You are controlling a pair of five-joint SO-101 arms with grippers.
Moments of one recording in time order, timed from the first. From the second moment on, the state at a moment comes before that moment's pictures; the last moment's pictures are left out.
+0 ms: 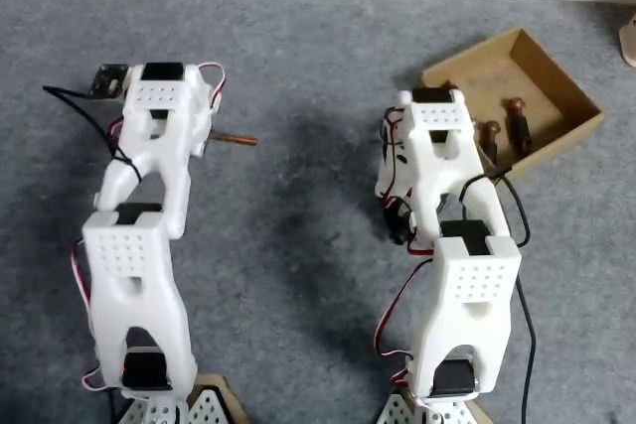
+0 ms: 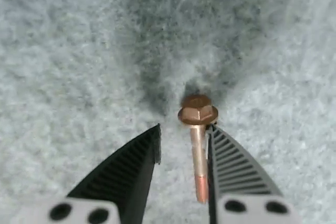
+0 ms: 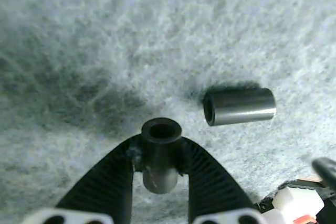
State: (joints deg) left arm -6.9 42.9 -29.7 73.3 81.5; right arm -6.2 30.3 -11.4 97.2 -32.7
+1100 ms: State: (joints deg) left arm -3.1 47.4 -42.9 94.3 80.7; right arm -8.2 30.3 -15.0 90.8 -24.0
